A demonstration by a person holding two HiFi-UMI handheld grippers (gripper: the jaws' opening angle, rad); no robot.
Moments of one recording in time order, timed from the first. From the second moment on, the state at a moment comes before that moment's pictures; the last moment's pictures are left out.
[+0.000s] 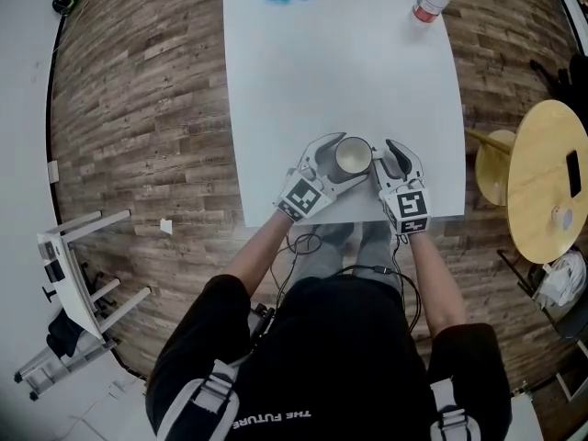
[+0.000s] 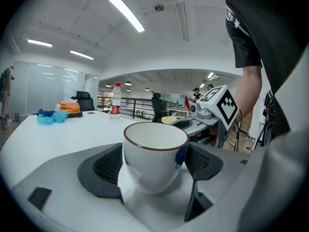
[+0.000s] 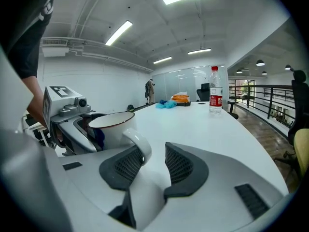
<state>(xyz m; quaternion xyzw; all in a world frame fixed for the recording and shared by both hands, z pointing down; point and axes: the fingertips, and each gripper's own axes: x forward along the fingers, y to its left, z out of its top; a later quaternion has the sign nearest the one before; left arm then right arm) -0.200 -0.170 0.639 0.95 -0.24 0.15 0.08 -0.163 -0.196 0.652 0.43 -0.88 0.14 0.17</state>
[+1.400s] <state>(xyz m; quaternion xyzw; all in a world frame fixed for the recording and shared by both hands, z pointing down) -0.241 -0.177 0.413 0.90 -0.43 0.08 0.04 -0.170 -0.180 0.423 0.41 -0.91 0.00 0.04</state>
